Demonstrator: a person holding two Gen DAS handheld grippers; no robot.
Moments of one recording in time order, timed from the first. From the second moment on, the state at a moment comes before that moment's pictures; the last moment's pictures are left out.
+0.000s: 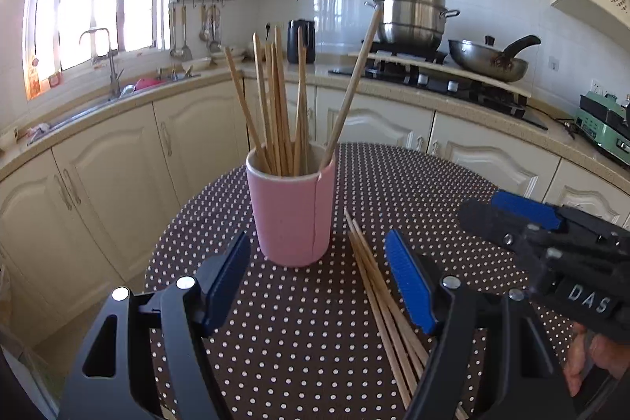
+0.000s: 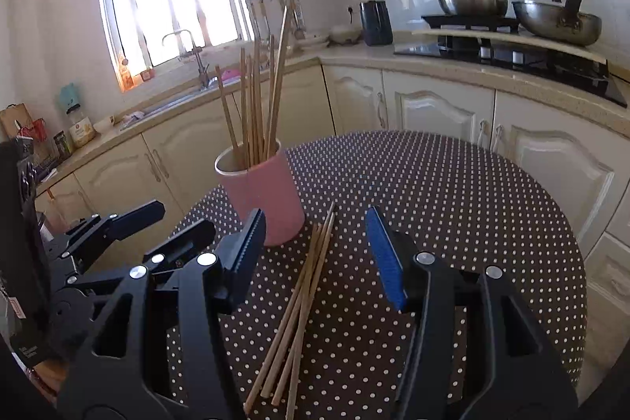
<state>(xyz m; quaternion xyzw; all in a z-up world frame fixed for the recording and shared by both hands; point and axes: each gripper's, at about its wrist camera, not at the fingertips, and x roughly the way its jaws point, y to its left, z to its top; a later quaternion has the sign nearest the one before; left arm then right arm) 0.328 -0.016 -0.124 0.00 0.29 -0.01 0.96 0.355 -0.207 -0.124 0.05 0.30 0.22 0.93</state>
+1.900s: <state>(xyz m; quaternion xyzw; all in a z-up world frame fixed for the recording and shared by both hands) 0.400 -0.063 -0.209 0.07 0.44 -0.01 0.89 0.423 -0.220 -0.199 0.05 0.46 0.26 0.85</state>
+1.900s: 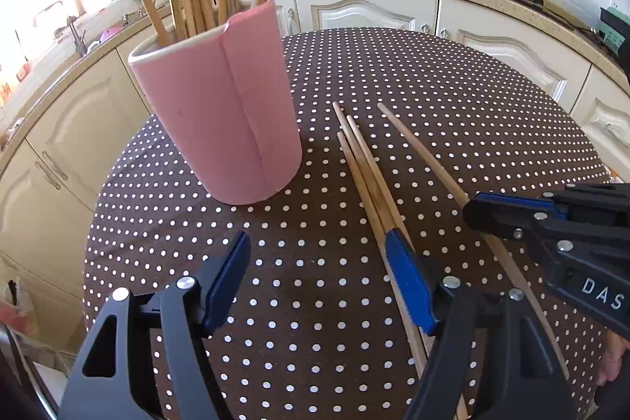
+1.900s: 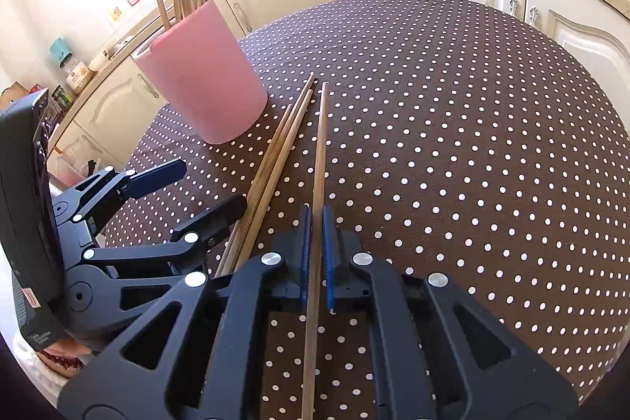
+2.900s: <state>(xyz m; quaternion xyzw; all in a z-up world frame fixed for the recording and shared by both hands) 0.380 -0.068 -0.154 -0.03 0.37 -0.12 0.92 0.412 -0.235 -0.160 0.08 0.41 0.28 0.87</state>
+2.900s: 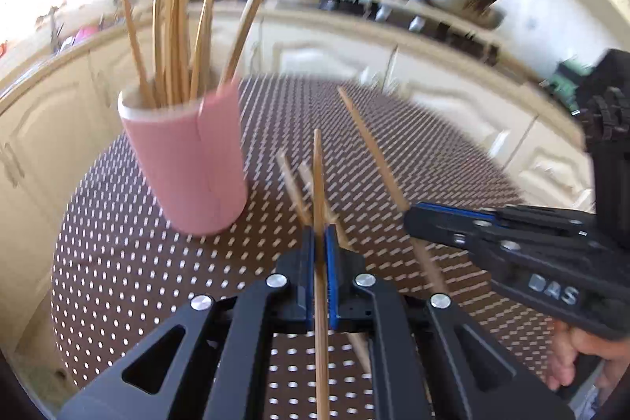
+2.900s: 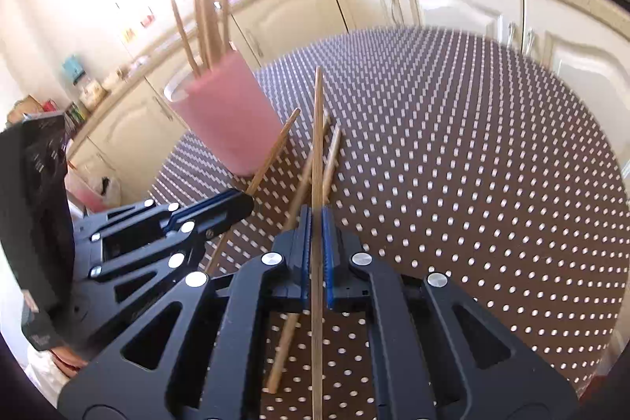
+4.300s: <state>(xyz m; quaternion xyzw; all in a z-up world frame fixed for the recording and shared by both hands) 0.427 0.022 -0.024 -0.09 -0.05 -0.01 0.99 0.453 -0.150 -0.016 0.07 0.13 0.35 0.93</state>
